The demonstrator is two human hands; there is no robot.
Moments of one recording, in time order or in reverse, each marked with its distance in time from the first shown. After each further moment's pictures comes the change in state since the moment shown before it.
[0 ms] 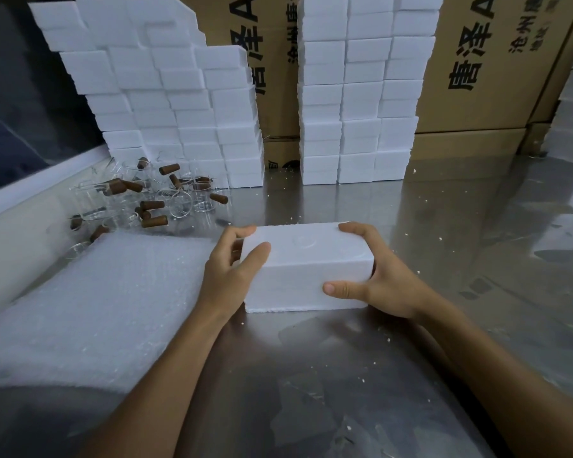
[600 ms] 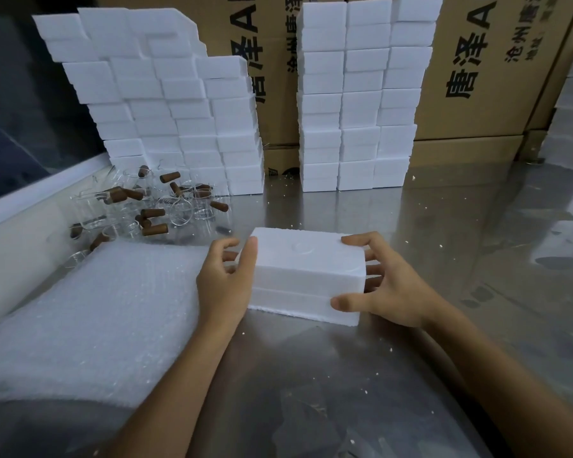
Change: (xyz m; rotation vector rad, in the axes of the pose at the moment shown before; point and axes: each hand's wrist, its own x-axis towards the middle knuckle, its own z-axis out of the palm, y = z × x) left_hand 0.002 -0.001 0.008 0.208 0.305 -0.042; right_hand -0.005 -0.002 -0.009 -0.052 0.016 0.003
